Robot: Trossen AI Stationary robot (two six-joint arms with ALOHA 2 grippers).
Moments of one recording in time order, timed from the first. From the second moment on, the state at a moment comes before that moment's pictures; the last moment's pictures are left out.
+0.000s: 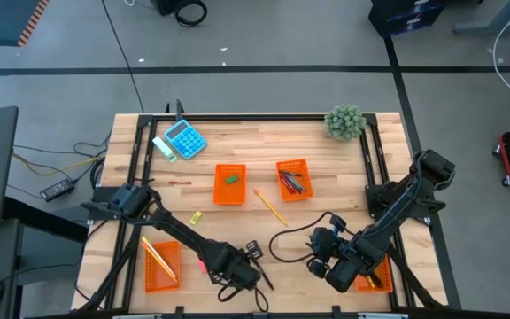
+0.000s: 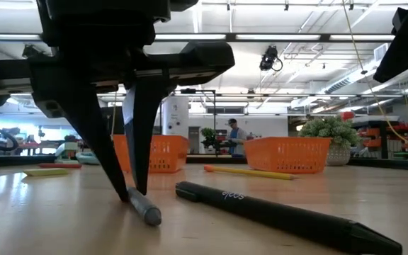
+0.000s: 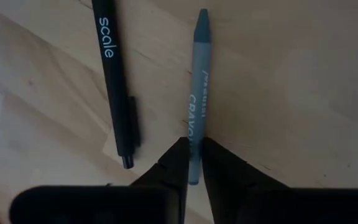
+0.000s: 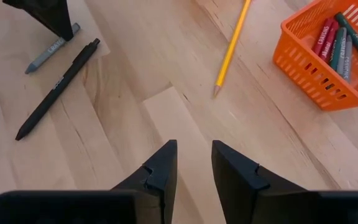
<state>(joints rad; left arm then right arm) -0.54 2.17 1.58 -0.76 -0.22 0.56 0.81 1.64 1.11 -0.83 0.66 1.27</state>
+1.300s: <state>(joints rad) -0.45 2.16 1.59 -0.76 -0.08 0.58 0.81 1.64 1.11 -0.83 0.57 1.29</state>
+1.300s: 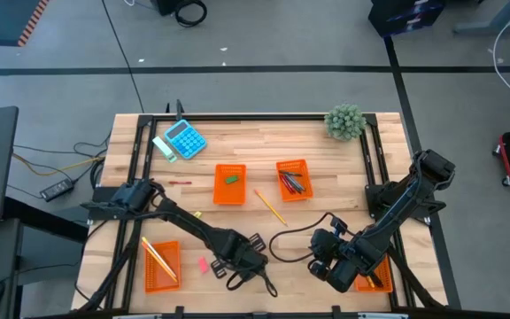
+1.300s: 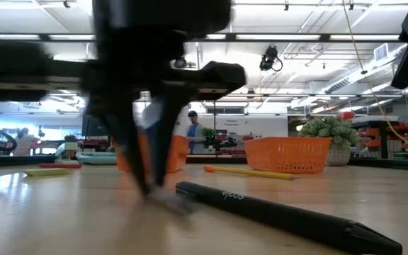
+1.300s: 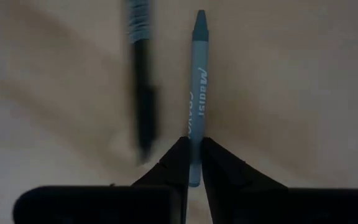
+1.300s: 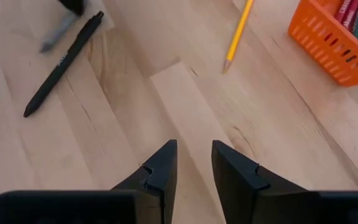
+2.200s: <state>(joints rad) -0.32 2.15 1.98 -1.06 -0.17 0.68 0.81 1.64 1.11 -0.83 0.52 1.30</state>
